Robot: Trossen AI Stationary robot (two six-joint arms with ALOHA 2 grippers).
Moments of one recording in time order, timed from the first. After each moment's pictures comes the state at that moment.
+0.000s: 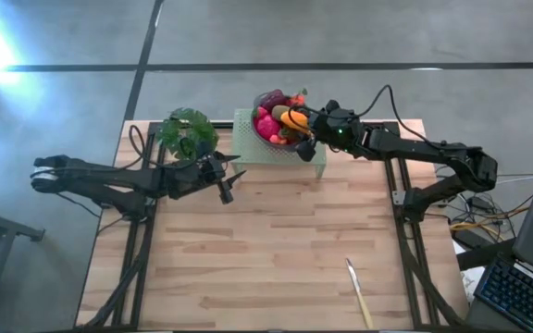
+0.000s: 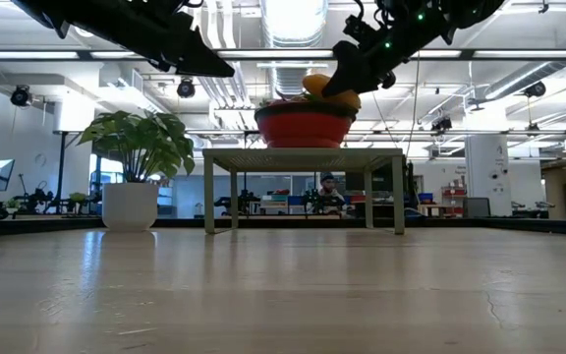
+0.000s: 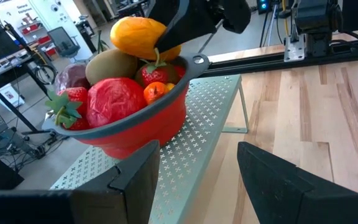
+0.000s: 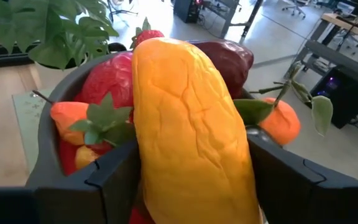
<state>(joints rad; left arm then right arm) 0.02 1.05 0.63 0.22 -0.49 0.23 -0.39 1.37 1.01 -0.01 0.29 -0.09</state>
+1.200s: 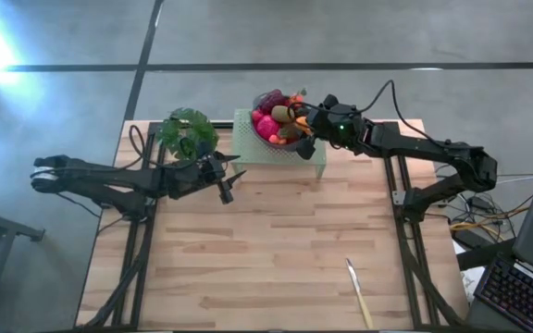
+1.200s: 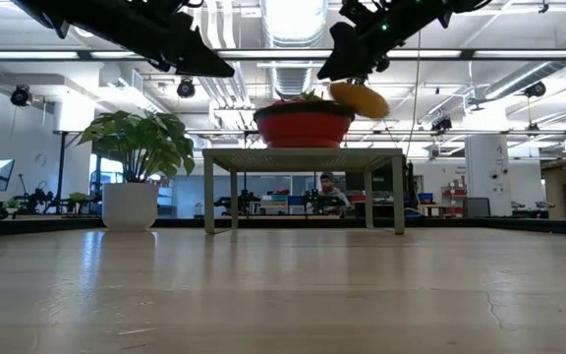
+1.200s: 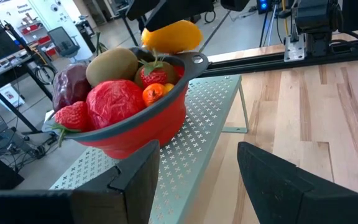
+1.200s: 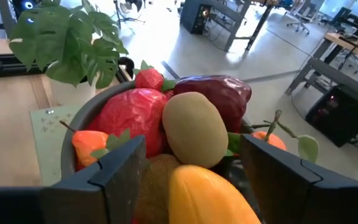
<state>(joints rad) 0.02 1.05 0.63 0.22 -0.49 0.23 -0.37 1.37 1.10 -0.08 0.28 -0.14</state>
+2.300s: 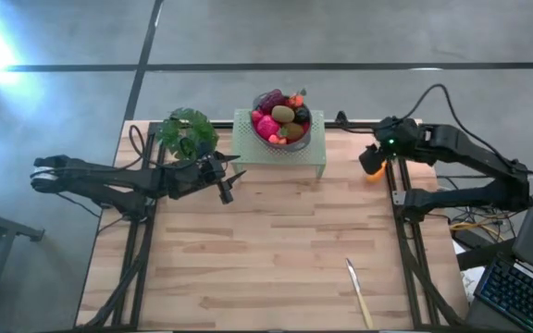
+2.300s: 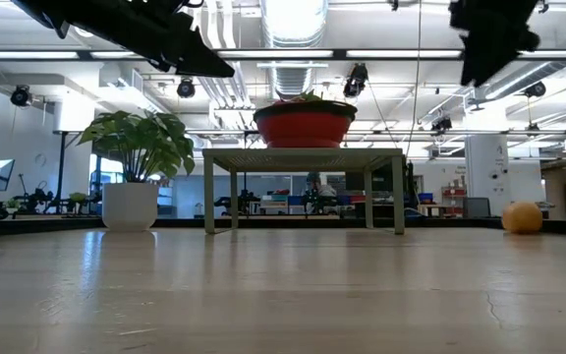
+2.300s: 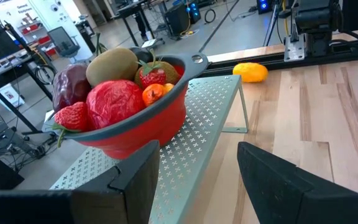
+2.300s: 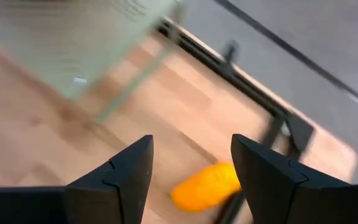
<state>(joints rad) 0.02 1.05 0.63 0.22 -0.49 0.23 -0.35 0.95 1.17 -1.25 0.44 0.42</state>
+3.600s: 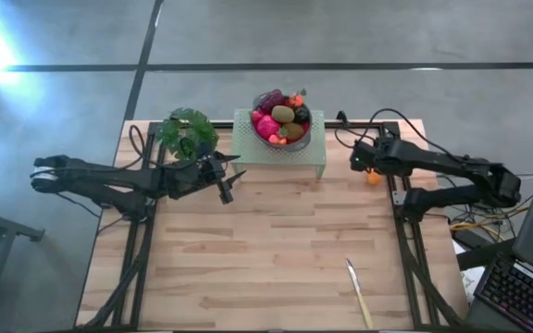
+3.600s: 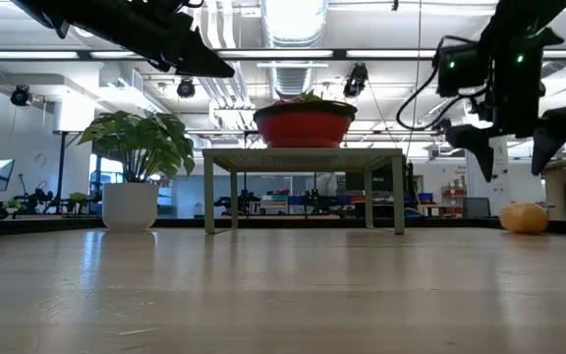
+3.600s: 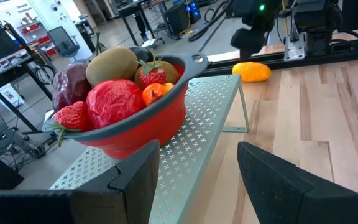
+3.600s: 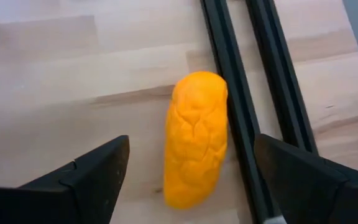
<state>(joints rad) 0.02 1.05 0.63 0.22 -0.49 0.23 -0.50 1.11 0.71 -1.10 0.53 1.25</state>
